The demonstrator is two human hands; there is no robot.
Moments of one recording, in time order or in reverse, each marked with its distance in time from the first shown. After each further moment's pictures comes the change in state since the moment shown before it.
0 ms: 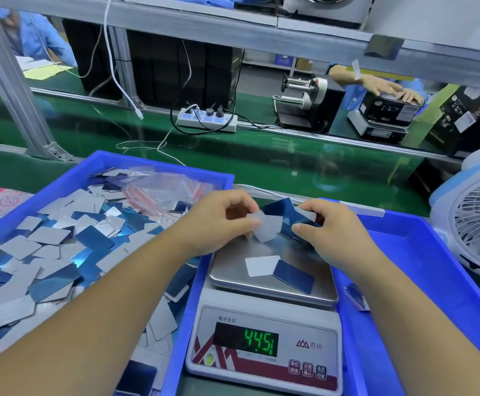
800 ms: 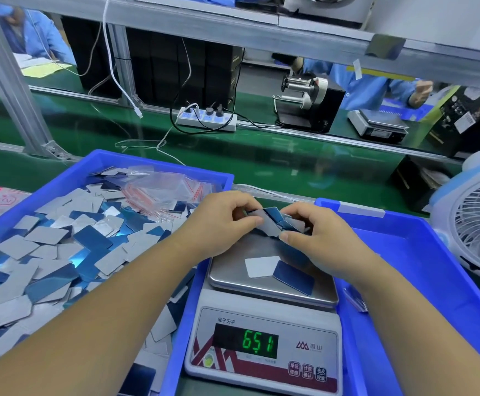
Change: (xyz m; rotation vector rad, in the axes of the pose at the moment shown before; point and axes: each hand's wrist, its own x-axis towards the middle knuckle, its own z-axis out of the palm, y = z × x) left_hand 0.006 -0.004 0.008 0.315 0.104 0.110; right_hand -0.006 -0.011 0.003 0.077 -0.184 -0.137
